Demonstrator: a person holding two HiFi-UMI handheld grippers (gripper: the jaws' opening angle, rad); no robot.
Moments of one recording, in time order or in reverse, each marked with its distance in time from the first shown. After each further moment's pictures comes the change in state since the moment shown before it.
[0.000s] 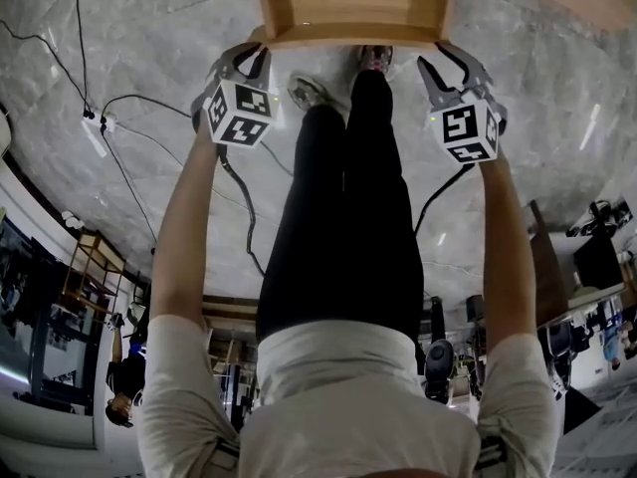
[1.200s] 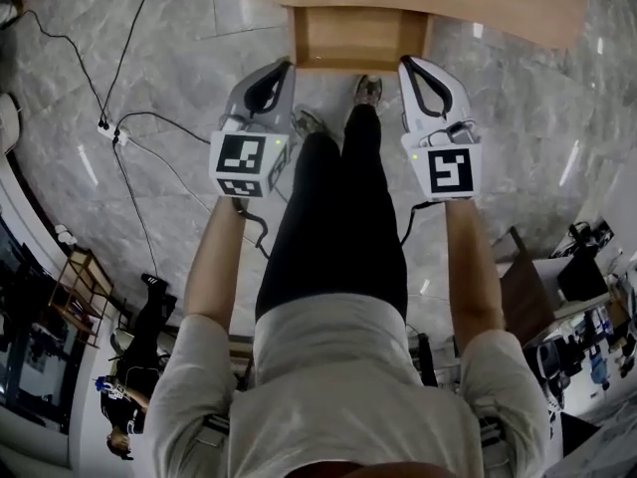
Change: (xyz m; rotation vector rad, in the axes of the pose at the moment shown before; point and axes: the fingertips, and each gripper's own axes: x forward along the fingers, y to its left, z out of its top) left arm -0.209 0.019 0.149 -0.454 -0.582 0.043; right arm -0.157 -0.023 0.219 0.152 -0.463 -0.184
